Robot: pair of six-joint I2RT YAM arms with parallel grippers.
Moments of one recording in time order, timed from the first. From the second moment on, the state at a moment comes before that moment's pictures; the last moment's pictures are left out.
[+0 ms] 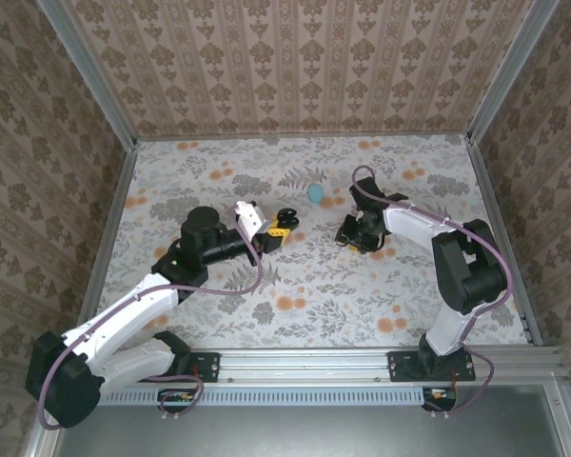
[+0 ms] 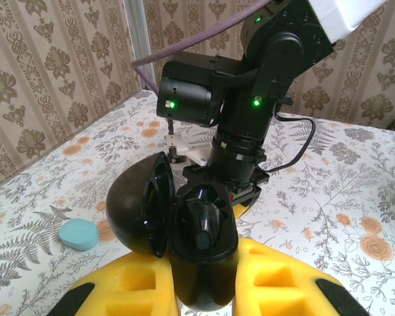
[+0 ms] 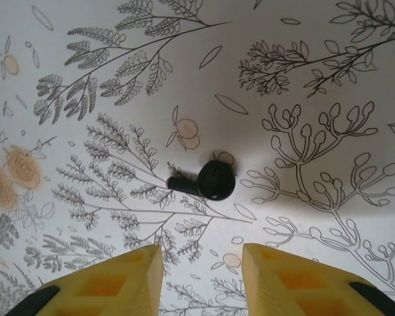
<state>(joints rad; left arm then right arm) -0.68 1.01 0.67 0.12 0.51 0.16 0.34 1.74 1.09 -0.61 -0.23 0.80</state>
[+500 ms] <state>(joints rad) -0.68 1.00 0.67 0.12 0.49 0.20 0.34 1.85 1.14 -0.59 -0.19 0.86</state>
